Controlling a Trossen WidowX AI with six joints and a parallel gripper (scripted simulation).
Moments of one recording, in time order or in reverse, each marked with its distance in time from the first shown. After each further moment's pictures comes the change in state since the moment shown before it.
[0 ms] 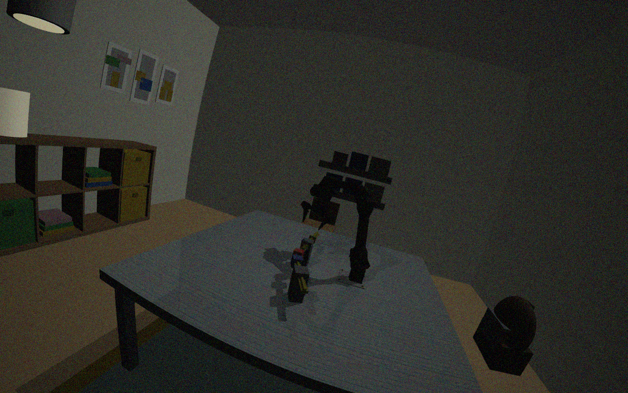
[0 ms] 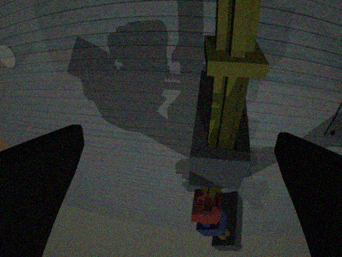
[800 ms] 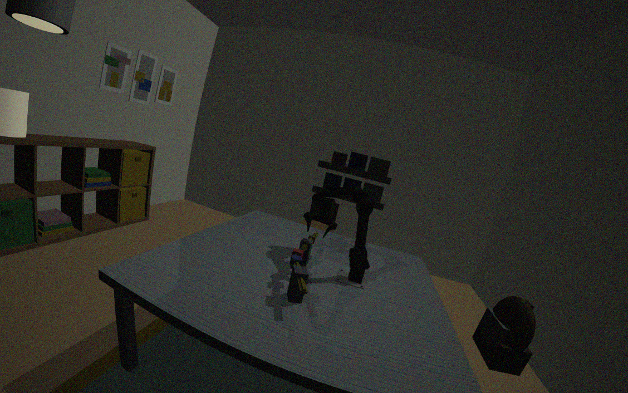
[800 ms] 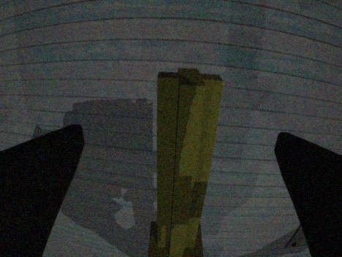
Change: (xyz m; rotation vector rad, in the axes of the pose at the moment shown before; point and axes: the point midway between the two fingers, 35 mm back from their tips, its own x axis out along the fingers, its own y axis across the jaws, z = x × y) arm 0.022 -0.022 0.102 -0.072 -0.334 -0.070
